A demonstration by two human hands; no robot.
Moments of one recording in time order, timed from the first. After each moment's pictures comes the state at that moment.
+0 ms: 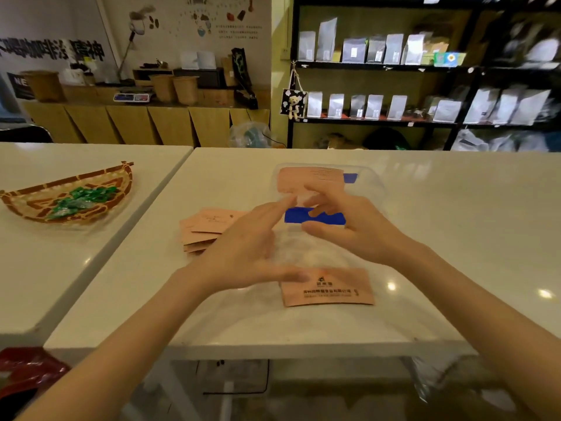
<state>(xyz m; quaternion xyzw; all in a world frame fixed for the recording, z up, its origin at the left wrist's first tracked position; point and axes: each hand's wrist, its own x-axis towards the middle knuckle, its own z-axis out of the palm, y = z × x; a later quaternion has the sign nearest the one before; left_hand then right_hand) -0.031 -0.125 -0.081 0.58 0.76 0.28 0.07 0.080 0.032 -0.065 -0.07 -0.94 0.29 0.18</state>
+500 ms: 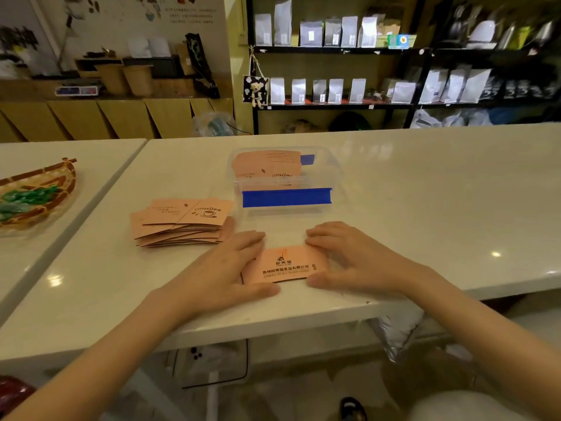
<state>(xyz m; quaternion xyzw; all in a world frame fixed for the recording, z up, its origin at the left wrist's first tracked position) -0.009 -0.120 -0.123 0.60 0.78 0.11 0.10 0.158 0.048 -0.111 -0.12 -0.98 0.17 0.02</state>
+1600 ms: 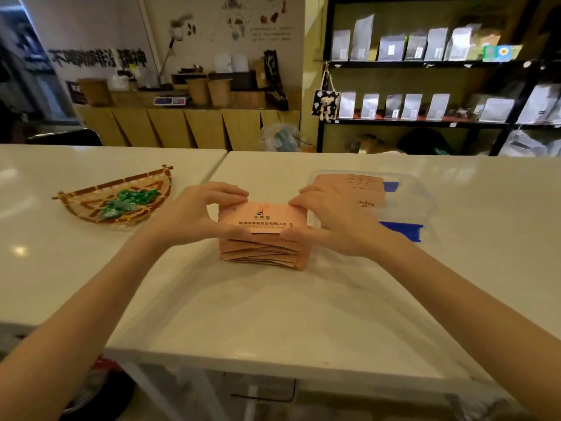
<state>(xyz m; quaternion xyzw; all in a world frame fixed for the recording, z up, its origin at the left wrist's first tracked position) -0.127 -0.176 -0.051 0.49 0.83 0.26 0.03 0.008 0.010 -0.058 -0.01 -0.99 0.09 0.12</state>
